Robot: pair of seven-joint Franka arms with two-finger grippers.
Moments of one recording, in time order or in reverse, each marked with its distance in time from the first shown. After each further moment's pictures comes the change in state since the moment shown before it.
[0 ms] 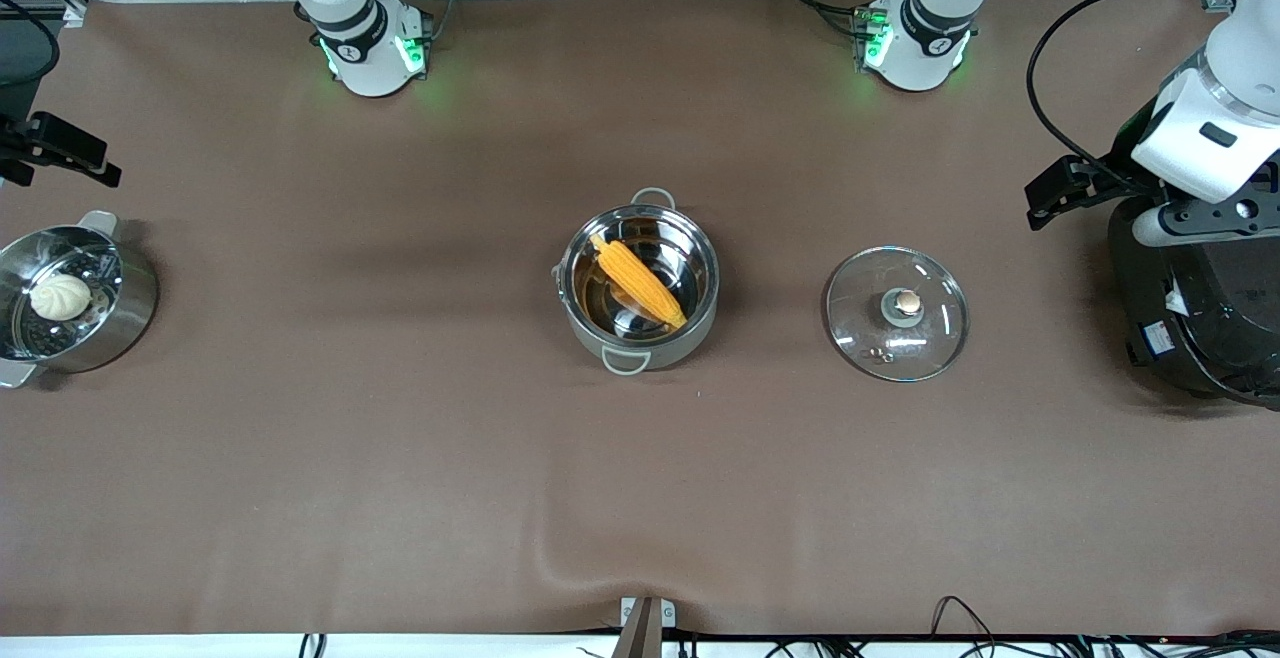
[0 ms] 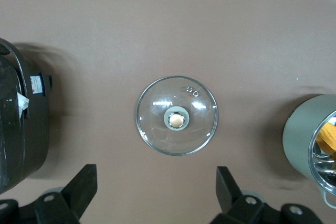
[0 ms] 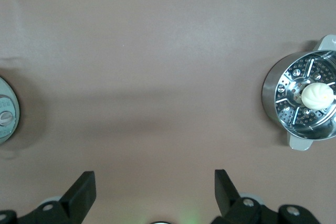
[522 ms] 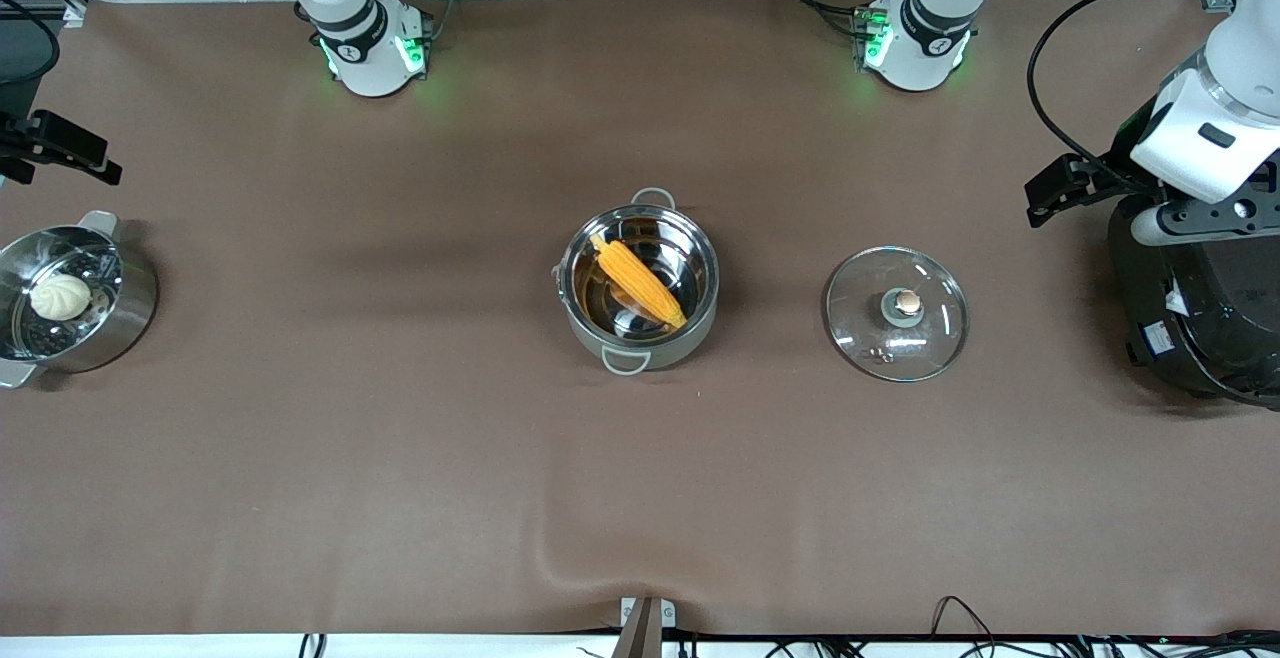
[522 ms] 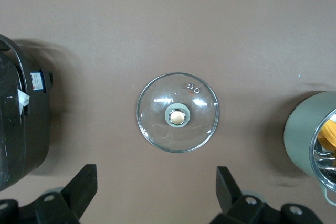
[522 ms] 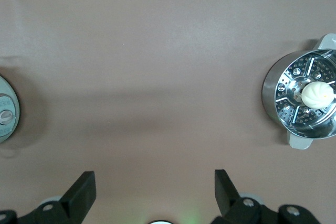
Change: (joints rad) left arm 0.000 0.000 0.000 0.000 0.000 -0.012 0.000; right arm 0.000 0.000 0.000 0.002 0.000 -0.003 -0.001
